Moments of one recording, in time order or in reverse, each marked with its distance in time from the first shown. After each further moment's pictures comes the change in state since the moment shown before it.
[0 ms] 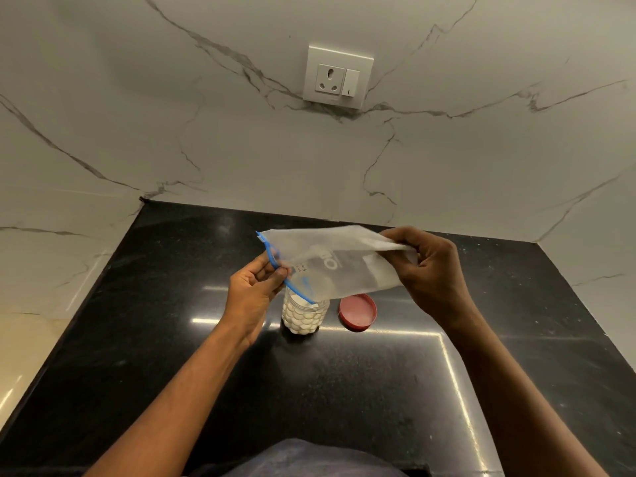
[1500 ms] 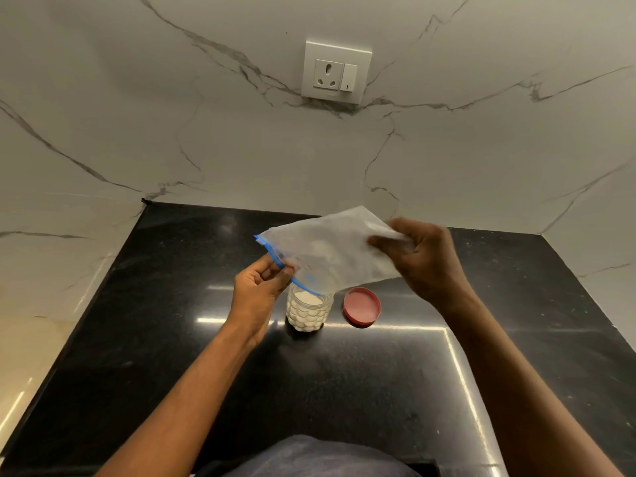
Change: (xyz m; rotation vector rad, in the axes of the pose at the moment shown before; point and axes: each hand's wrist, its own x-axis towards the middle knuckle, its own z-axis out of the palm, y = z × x) left_hand -0.006 0.003 0.004 0.054 -0.004 0.001; right_hand 0.014 0.002 0.002 -0.085 -0.043 0.036
